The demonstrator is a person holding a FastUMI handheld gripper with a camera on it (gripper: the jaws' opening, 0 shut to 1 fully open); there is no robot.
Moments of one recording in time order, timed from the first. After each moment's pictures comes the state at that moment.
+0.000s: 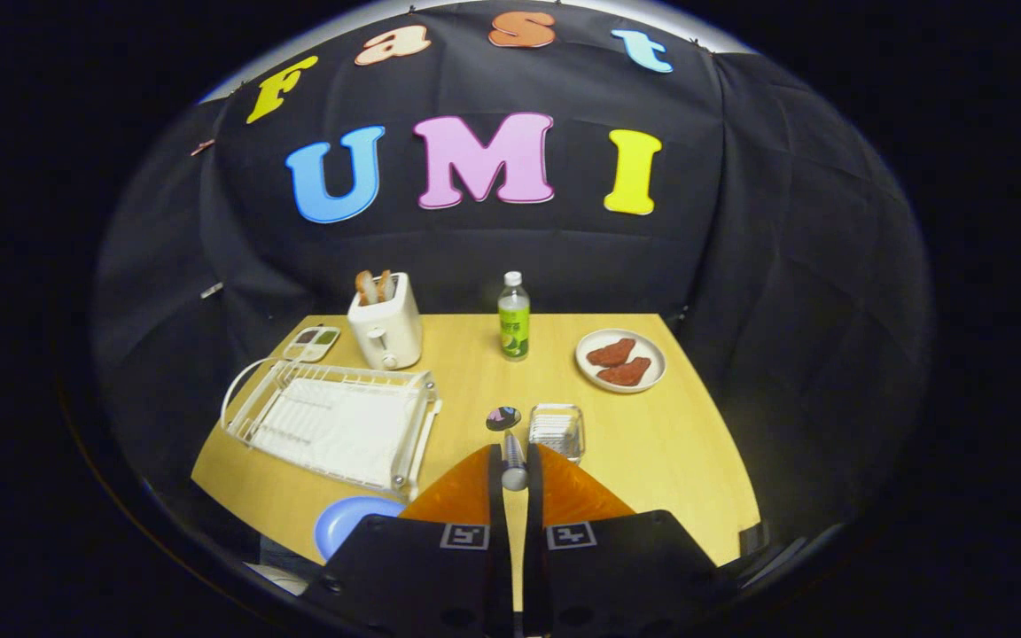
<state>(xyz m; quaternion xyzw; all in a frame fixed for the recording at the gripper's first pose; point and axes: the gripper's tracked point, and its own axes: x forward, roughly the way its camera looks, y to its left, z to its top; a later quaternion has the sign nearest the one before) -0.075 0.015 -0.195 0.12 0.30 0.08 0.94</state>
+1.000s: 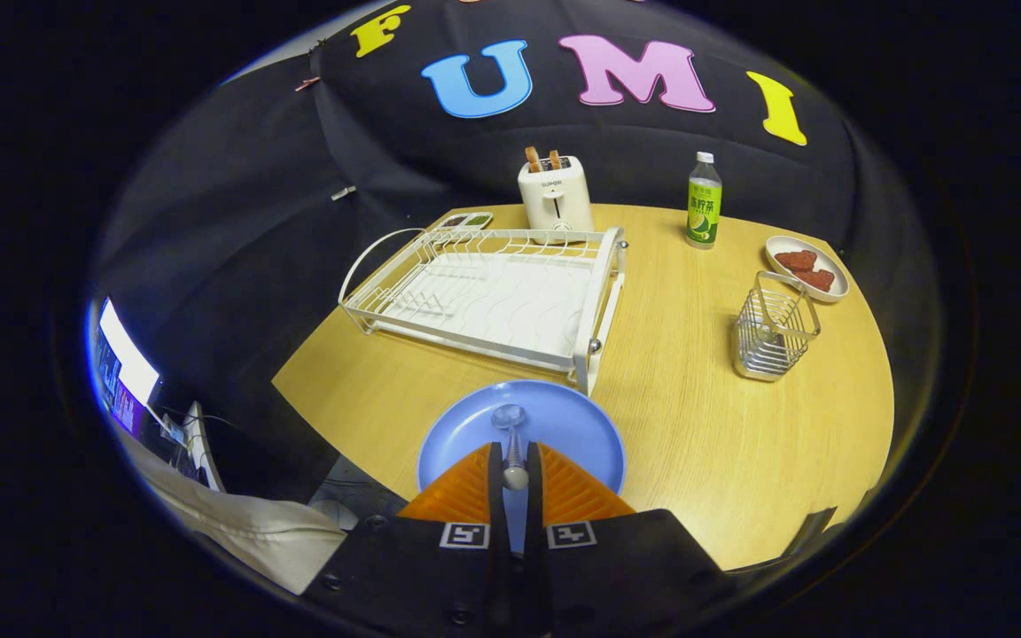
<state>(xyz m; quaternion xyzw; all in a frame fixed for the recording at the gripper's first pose) -0.167 0.194 -0.298 0.12 0.37 0.30 0.87</state>
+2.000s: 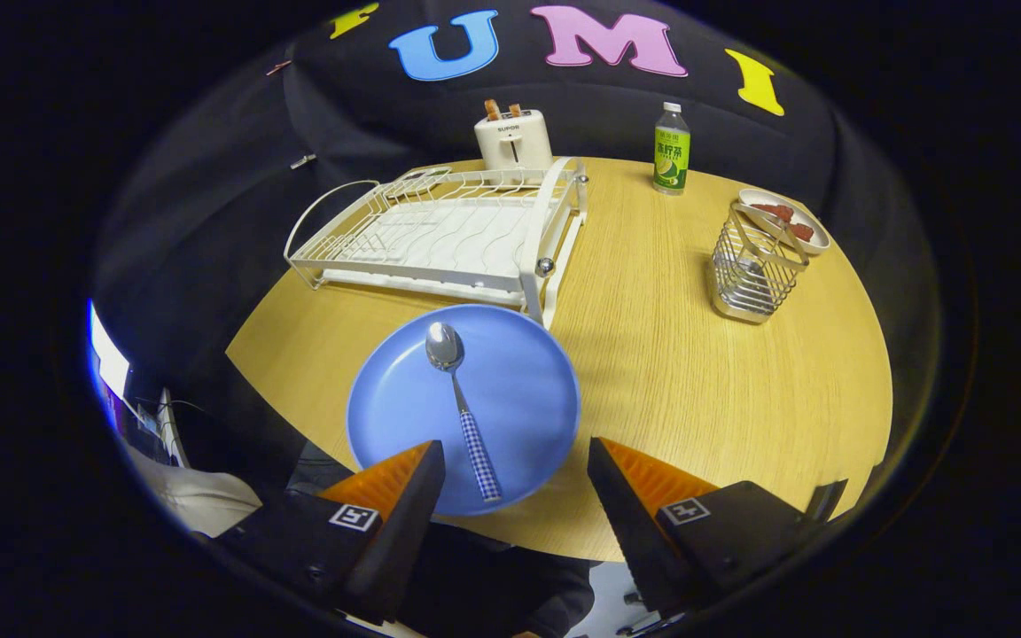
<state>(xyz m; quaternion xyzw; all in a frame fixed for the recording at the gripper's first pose) -0.181 0.172 -0.361 0.10 0.43 0.25 0.86</state>
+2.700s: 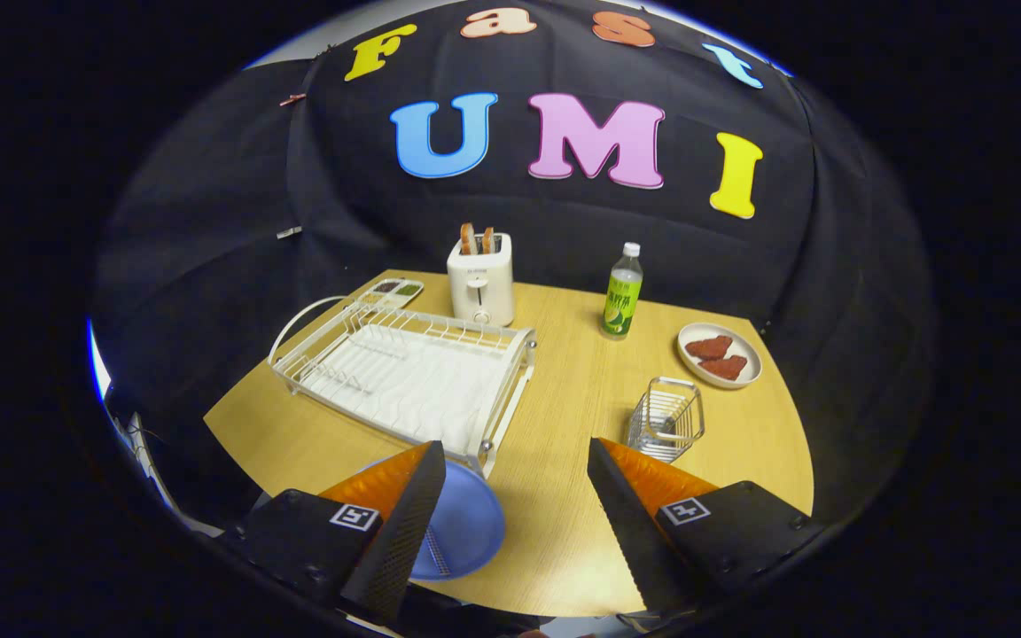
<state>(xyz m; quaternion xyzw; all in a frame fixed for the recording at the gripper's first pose) -0.081 0.104 -0.217 0.07 0.26 0.18 0.94</state>
